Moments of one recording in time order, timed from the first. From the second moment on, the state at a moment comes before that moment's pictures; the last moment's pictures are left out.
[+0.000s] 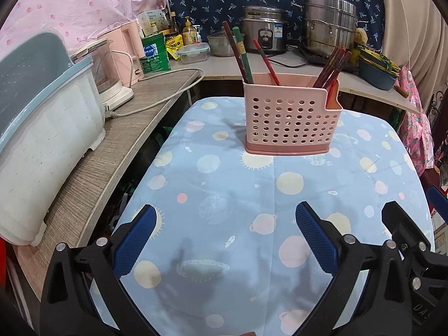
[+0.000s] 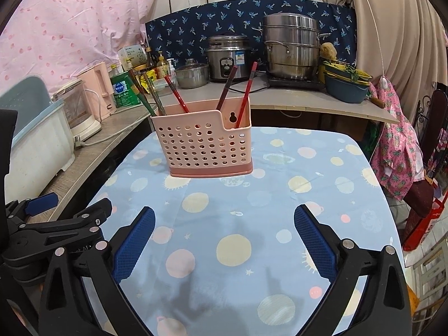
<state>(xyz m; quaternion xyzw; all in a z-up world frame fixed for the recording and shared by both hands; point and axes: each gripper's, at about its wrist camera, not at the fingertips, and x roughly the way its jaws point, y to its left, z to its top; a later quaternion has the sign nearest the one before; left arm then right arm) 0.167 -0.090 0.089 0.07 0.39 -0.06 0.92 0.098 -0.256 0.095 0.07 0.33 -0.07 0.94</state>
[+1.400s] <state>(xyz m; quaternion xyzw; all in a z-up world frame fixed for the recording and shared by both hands) 0.203 -0.103 0.080 0.07 0.39 -0.04 0.92 0.143 -0.270 0.084 0.08 0.34 -0.08 0.93</state>
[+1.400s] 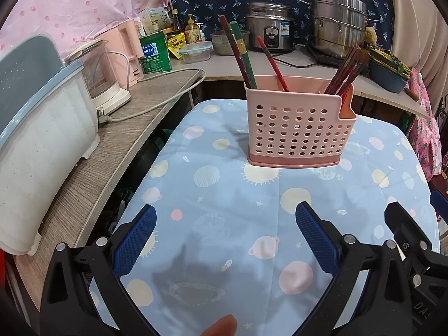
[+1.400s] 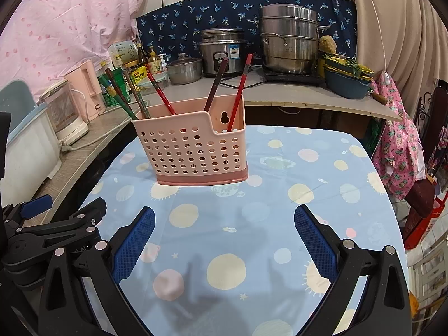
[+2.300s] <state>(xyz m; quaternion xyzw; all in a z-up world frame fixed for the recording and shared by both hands) 0.204 -0.106 0.088 0.07 0.38 -0.04 0.92 0.139 -0.272 0.091 0.08 0.33 -0.08 0.94</state>
